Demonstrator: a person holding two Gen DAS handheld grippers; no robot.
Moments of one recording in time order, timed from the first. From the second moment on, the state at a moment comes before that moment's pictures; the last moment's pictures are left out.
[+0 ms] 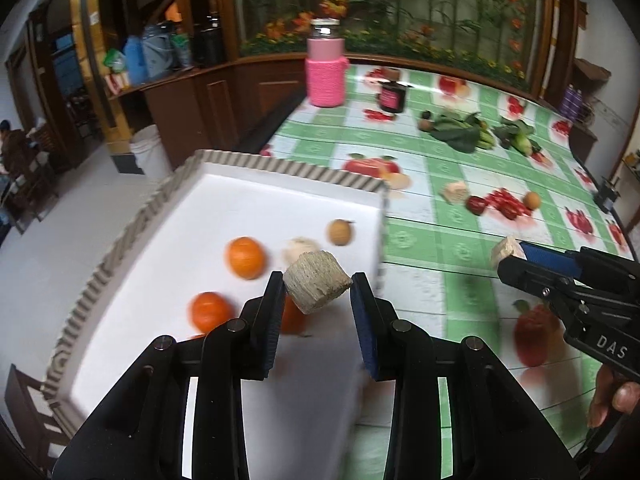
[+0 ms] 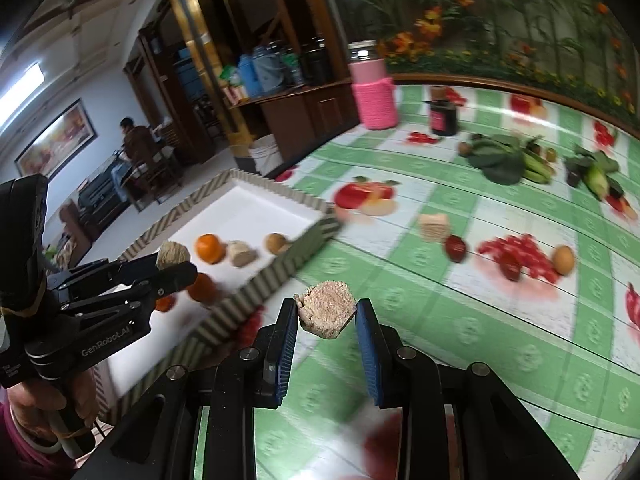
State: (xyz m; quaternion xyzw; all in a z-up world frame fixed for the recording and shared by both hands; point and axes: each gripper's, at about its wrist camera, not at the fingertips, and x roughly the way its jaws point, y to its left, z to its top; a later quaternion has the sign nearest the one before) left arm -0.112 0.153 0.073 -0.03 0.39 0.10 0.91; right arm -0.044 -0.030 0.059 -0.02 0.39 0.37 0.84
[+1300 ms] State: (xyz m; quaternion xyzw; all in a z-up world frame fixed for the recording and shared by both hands) left arm -0.158 0.277 0.061 -0.10 0.41 0.20 0.88; right arm -0.081 0.101 0.059 -0.10 0.38 0.48 0.78
